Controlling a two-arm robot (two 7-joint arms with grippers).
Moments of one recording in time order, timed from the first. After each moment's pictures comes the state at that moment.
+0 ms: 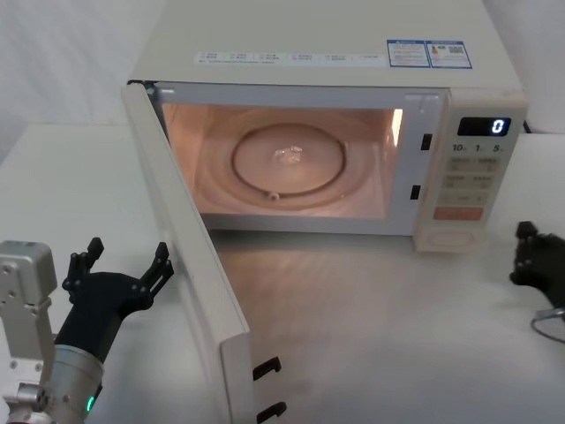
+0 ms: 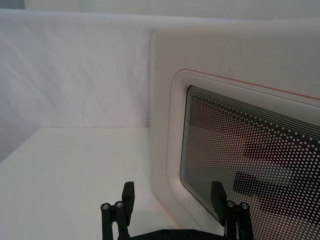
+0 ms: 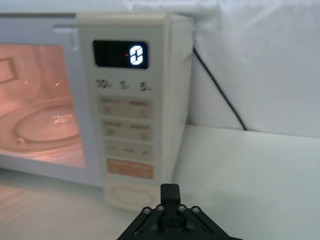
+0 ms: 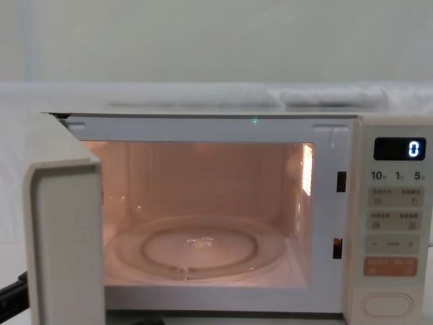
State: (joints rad) left arm 0.27 0.24 0.04 -1.85 -0.25 -0.02 -0.02; right arm -0.10 0.19 -0.05 -1.76 0.16 0.10 0.15
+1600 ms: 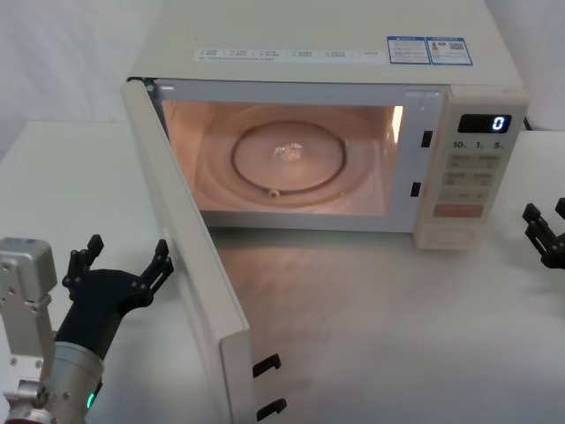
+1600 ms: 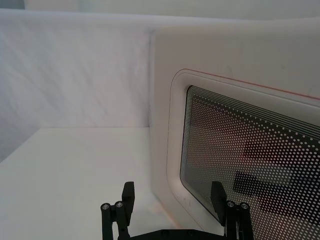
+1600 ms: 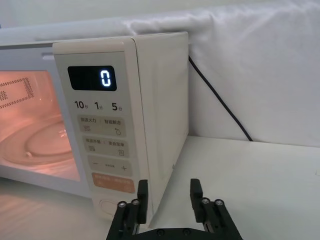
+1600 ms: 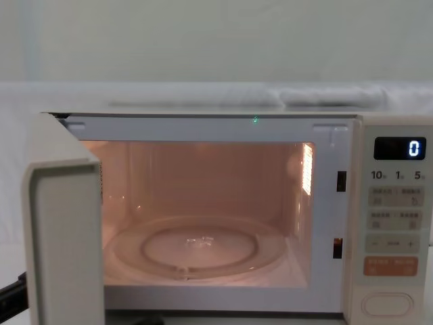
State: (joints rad) left arm 0.27 0.24 0.04 -1.85 -0.25 -0.02 -0.02; right arm -0.05 0.29 0.01 -1.68 0.34 0.06 0.30
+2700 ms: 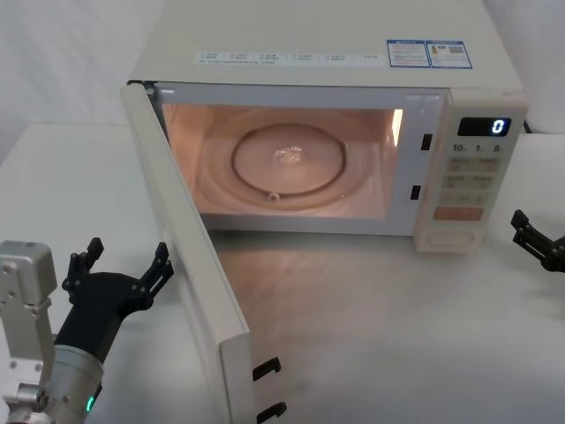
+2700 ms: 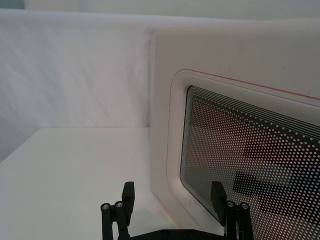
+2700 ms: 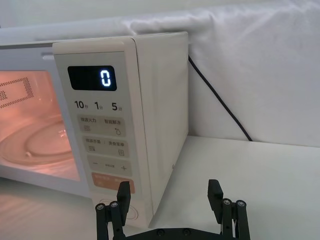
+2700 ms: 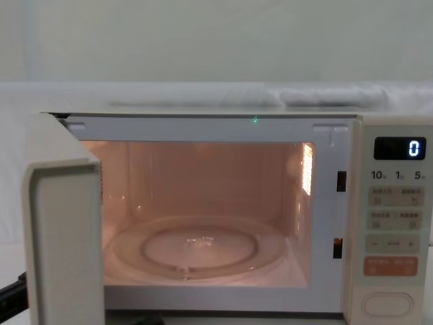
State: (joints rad) left arm 0.27 0.24 0.04 -1.85 -0.25 -0.02 -0.02; right arm -0.05 0.29 0.01 -1.68 0.34 0.06 0.30
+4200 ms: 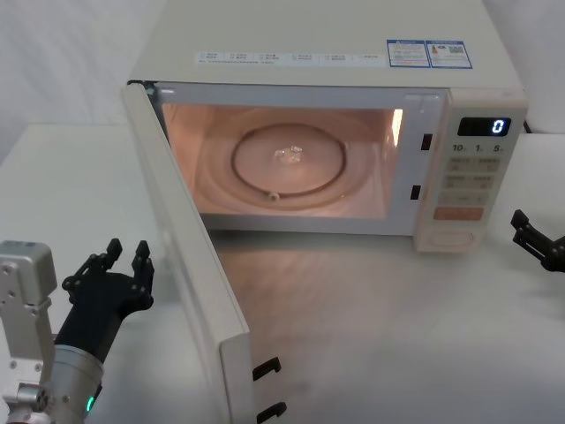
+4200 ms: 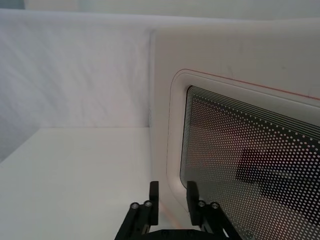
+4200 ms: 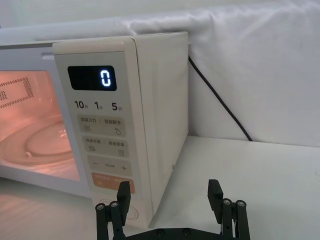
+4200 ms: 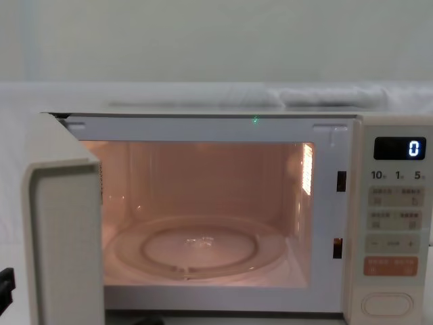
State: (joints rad) left arm 0.27 0.24 0.04 -1.85 -0.25 -0.02 -0.02; right arm -0.05 0.29 0.01 -1.68 0.34 0.06 0.30
